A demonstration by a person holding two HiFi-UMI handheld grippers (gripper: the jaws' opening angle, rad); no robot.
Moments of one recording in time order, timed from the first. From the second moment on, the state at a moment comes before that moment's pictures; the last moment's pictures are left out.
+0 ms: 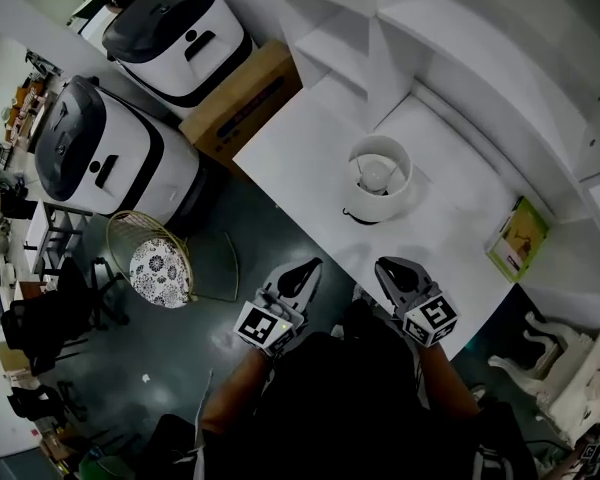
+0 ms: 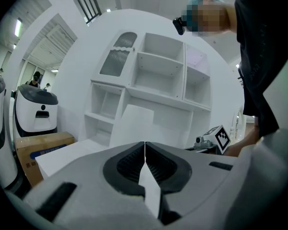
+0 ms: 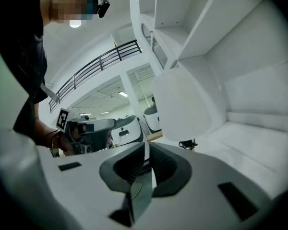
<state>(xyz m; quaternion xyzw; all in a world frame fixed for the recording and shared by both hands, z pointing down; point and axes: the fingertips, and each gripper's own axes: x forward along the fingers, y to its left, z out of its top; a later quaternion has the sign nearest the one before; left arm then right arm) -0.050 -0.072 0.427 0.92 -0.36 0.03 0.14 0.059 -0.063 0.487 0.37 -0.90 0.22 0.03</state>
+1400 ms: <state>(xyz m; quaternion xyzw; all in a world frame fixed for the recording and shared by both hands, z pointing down) -0.076 -0.094 0.497 0.92 -0.35 0.06 0.13 0.043 -0.102 0.560 0.41 -0.89 0.17 0.09</state>
